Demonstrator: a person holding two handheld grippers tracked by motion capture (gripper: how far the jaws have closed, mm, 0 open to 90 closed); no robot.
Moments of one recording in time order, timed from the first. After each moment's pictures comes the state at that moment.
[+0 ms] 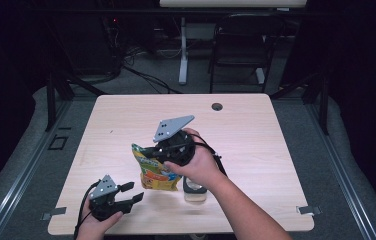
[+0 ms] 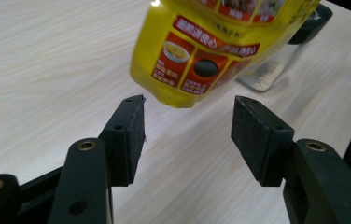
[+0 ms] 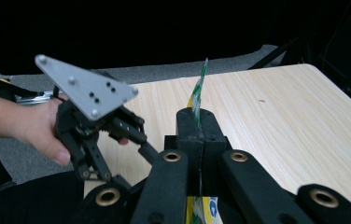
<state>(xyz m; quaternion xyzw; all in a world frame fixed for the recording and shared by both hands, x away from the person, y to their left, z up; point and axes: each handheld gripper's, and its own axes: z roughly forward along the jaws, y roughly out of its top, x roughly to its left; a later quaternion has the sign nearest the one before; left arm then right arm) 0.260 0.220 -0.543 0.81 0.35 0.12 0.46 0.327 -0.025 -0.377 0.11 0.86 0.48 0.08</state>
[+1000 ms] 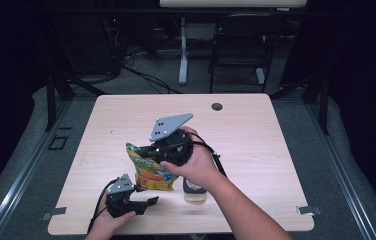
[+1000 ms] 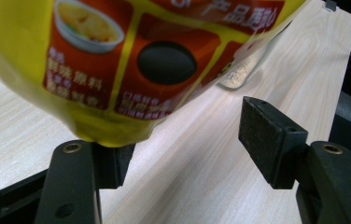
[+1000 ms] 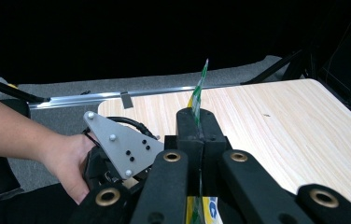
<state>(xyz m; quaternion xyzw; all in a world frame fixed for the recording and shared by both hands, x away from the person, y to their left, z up) 0.277 0.189 -0.559 0.83 0.31 0.06 0.46 0.319 -0.020 -0.362 0.09 0.86 0.50 0.08</state>
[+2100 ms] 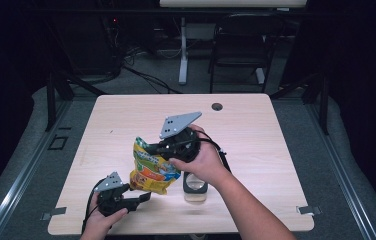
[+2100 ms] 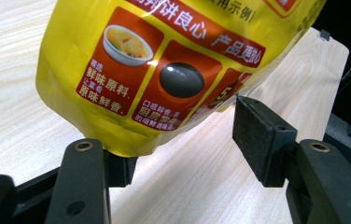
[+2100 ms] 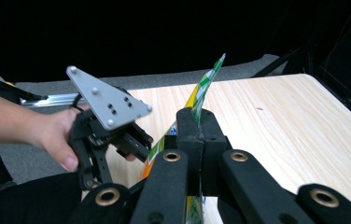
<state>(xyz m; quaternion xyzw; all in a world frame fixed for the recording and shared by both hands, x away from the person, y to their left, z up) 0.275 0.212 -0.550 0.80 0.34 0.05 0.49 0.333 -0.037 -0.373 0.09 0.86 0.50 0.08</state>
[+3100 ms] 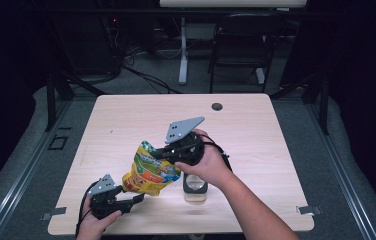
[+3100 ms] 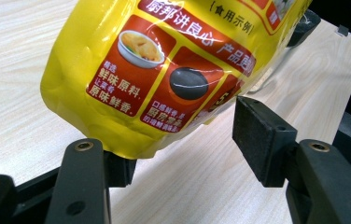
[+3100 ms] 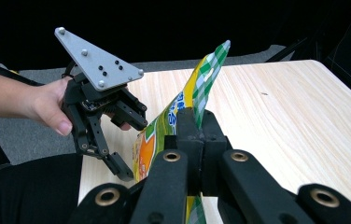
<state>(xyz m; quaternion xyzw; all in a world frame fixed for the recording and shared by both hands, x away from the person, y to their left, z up) 0.267 0.226 -0.551 0.79 0.36 0.08 0.48 0.337 -0.046 -0.393 0.08 0.87 0.49 0.07</state>
